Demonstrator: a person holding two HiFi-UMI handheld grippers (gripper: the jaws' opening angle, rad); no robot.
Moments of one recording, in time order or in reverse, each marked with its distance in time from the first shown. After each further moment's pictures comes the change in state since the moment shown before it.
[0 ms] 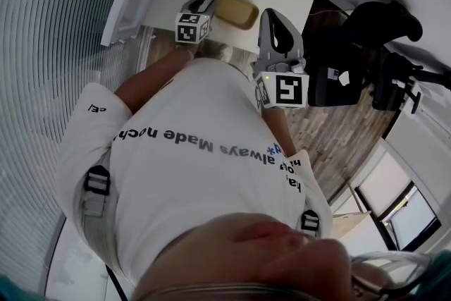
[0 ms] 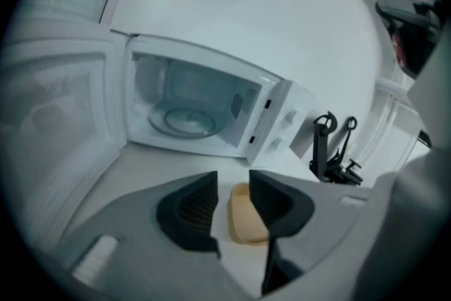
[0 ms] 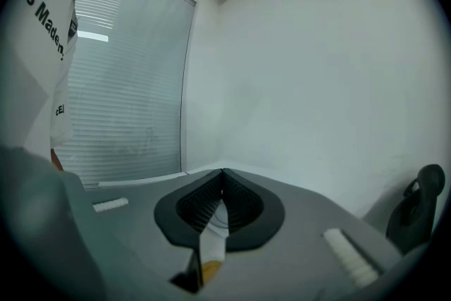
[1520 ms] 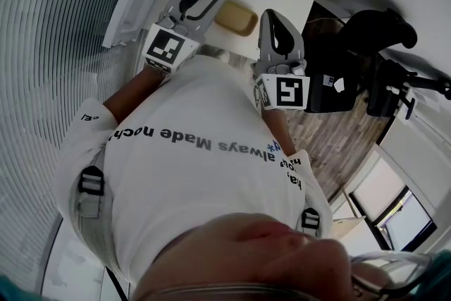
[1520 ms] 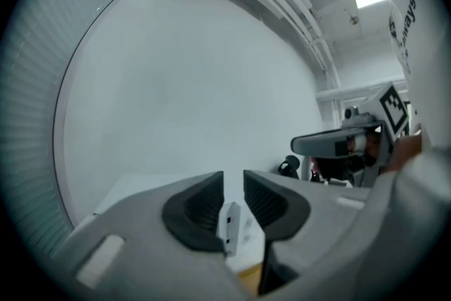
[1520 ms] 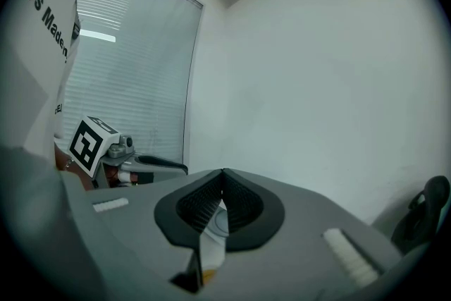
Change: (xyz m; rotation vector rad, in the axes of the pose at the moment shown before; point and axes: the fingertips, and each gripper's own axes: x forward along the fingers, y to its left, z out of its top) left arm -0.164 -0.104 0.214 0.404 -0.451 -0.248; right arm 0.010 0.009 0.025 -0.043 -0.029 0.029
